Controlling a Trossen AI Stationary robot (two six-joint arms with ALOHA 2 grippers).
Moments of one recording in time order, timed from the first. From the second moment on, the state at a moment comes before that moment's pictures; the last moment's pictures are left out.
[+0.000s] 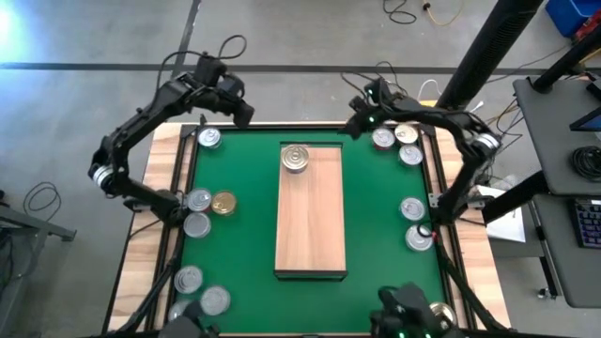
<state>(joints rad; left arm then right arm) 0.89 1.42 1.44 -0.81 0.29 -0.01 -0.93 1.77 1.19 -0.28 -0.77 0.08</state>
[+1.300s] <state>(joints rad) 0.93 1.14 1.13 -0.79 0.14 0.04 -0.72 2.30 2.15 -0.72 -0.62 0.82</state>
